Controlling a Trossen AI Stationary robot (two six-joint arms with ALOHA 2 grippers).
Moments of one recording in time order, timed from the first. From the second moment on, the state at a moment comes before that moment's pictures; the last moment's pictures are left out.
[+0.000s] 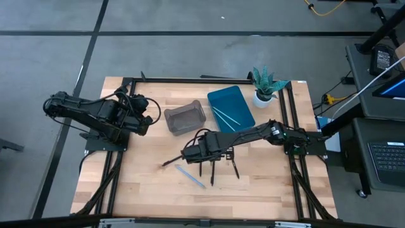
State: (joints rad) left arm -0.22 1.05 1.14 -1.50 -1.01 -0.70; right arm 0.25 2.34 2.36 -1.57 0.08 1.83
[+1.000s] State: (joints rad) left arm -0.22 1.05 1.14 -1.56 -0.98 -0.70; right arm 0.07 2.05 2.12 -1.57 0.12 1.52
